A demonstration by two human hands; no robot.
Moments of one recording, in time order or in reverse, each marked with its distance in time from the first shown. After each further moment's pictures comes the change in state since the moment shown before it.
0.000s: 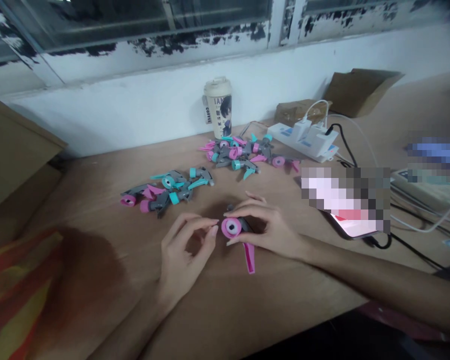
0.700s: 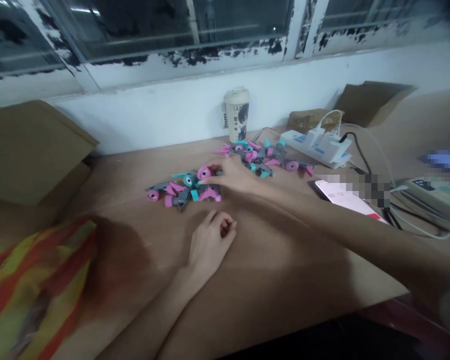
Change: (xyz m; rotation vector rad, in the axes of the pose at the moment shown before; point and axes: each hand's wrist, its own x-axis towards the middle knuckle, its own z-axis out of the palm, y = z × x) left_hand -0.001 -0.017 0.006 0.215 -0.264 -0.230; right_hand 0.135 0.007 0.039 -0.361 -0.246 0.079
